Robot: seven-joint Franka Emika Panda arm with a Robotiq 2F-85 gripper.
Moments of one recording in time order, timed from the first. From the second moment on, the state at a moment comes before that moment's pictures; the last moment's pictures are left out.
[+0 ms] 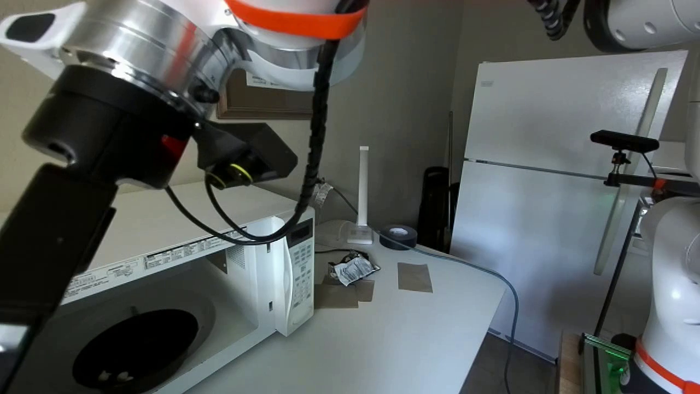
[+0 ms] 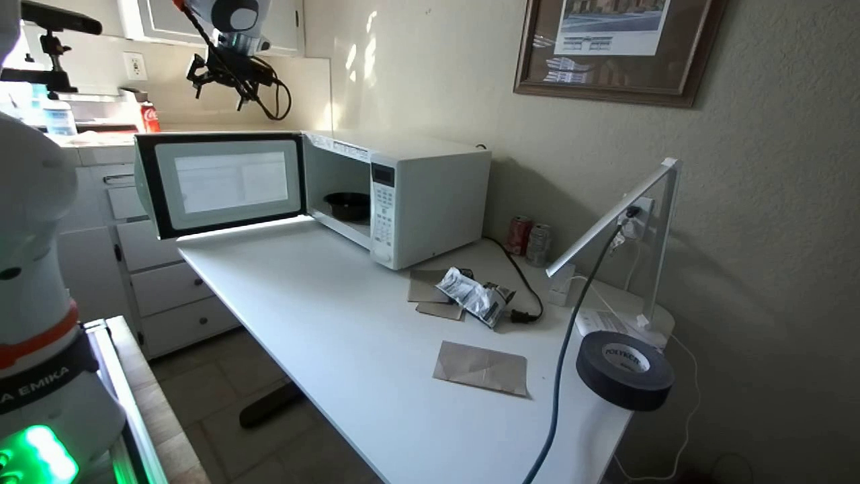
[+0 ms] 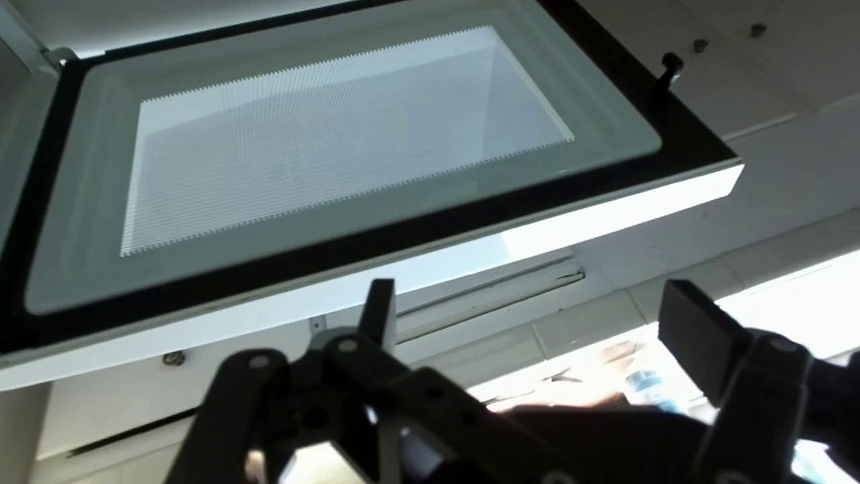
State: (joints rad) arm 0.40 0.22 0.45 -1.75 0.48 2.23 -0.76
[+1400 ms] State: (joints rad) arm 0.57 0.64 0.49 -1.29 0.18 2.18 -0.88
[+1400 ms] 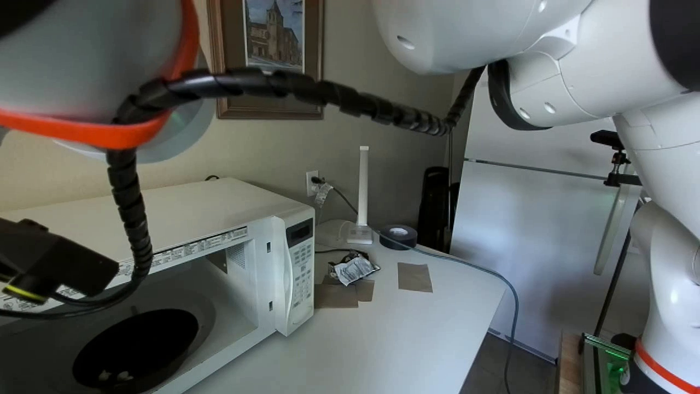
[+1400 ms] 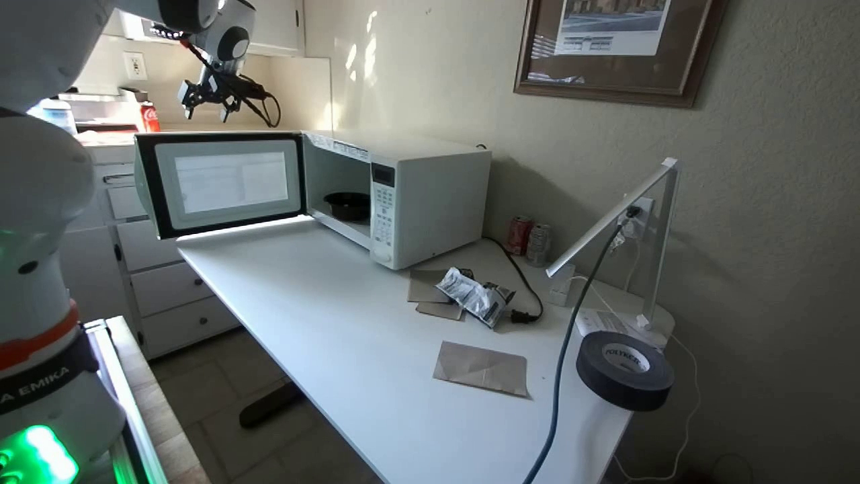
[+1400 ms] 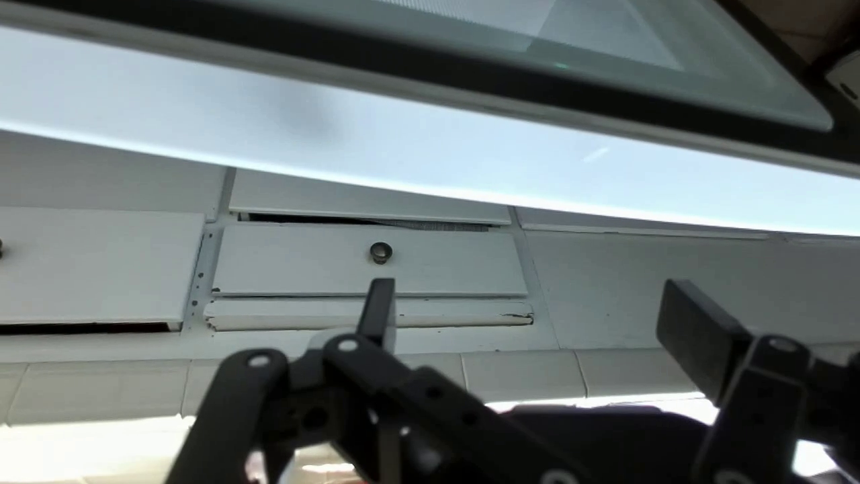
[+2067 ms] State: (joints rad) arm 0.61 0.68 0.44 -1.23 0.12 2.13 -0.78
